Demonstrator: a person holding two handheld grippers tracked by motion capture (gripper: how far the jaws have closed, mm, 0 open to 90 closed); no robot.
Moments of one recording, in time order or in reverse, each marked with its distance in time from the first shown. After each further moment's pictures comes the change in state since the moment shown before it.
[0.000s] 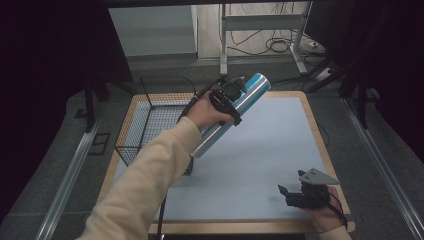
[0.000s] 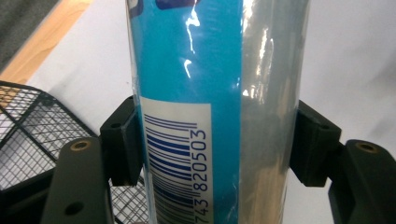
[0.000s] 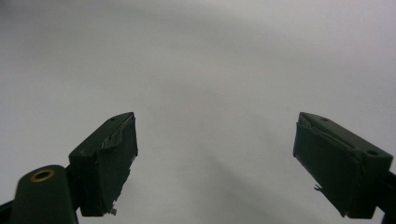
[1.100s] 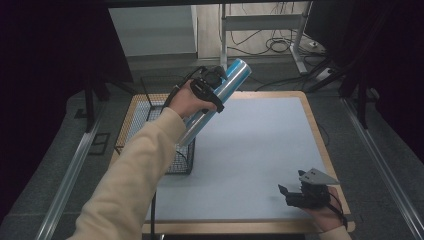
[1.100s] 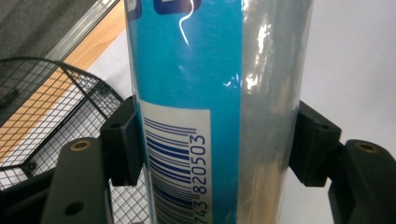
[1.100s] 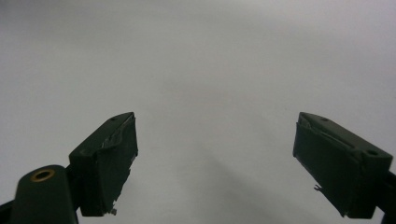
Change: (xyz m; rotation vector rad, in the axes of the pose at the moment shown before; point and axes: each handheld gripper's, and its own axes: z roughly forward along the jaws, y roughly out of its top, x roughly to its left) left arm 0.048 -0.015 -0.016 -0.019 0.077 -0.054; right arm 0.000 0.000 0.000 0.004 -0.005 0.003
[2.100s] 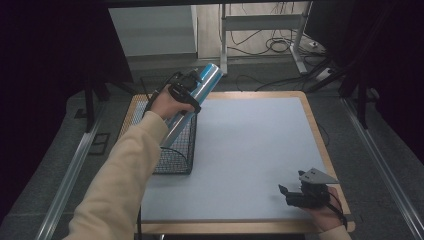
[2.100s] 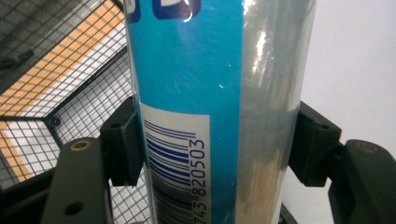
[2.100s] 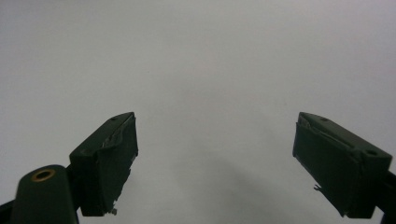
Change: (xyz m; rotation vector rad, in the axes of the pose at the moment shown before) left arm 0.057 -0.045 0.028 0.057 0.062 -0.124; right arm -0.002 -0.002 0.003 0.006 -0.002 0.006
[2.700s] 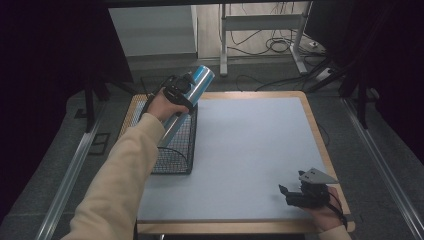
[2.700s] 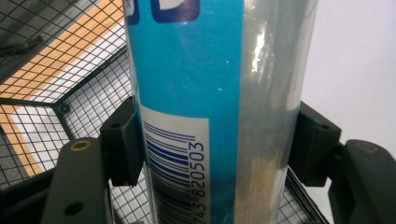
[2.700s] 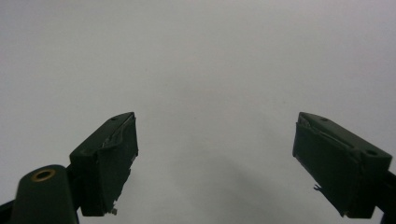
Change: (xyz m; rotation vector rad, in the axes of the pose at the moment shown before) left arm 0.019 -0.007 0.021 0.019 0.023 -0.034; right arm 0.000 -0.001 0.001 0.008 -0.004 -0.001
